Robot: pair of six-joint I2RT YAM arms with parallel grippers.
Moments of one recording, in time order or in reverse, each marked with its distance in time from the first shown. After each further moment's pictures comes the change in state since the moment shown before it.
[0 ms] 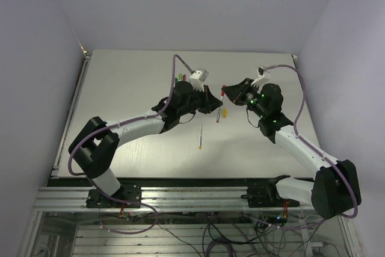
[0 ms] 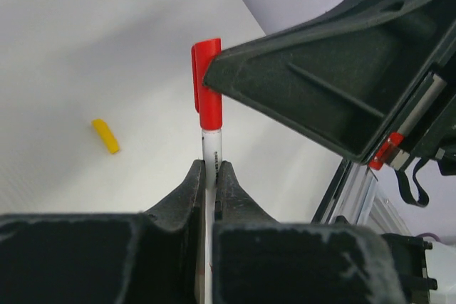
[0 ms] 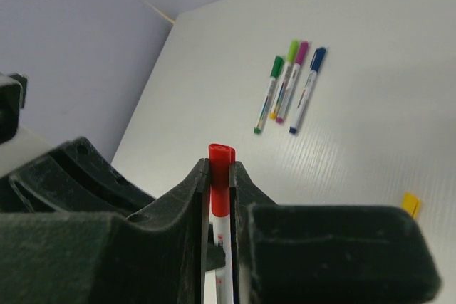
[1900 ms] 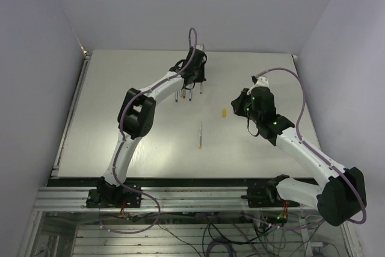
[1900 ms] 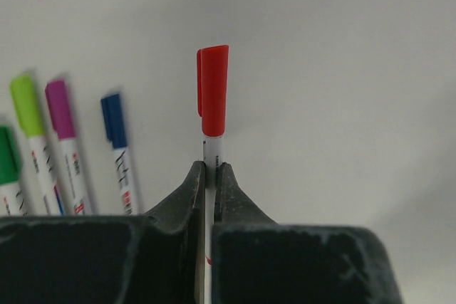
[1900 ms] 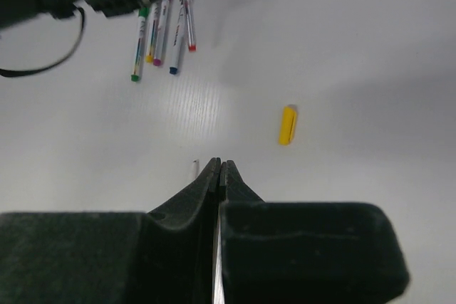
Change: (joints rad) left arm 0.203 0.672 0.933 -0.637 -0.314 0.150; right arm 0.110 -0.057 0.069 -0.474 0.349 -0.184
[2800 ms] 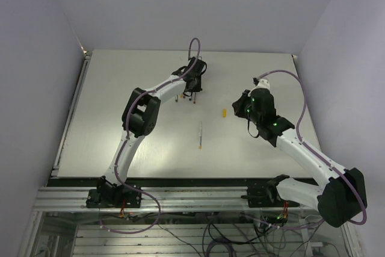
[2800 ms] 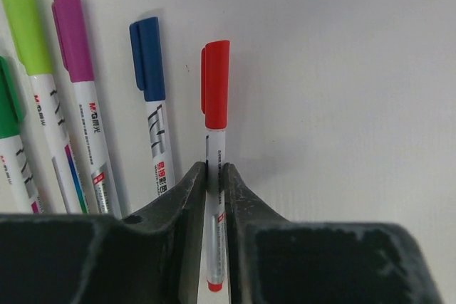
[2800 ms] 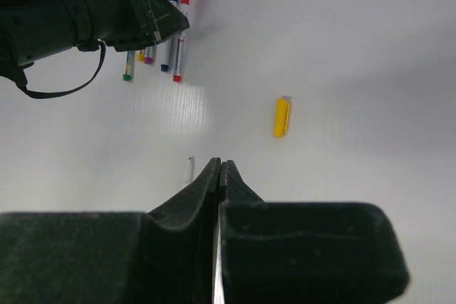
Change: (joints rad) left arm 0.000 0.103 0.014 -0.162 -0.073 0.011; right arm 0.000 -0.018 -0.019 -0.016 0.035 0.038
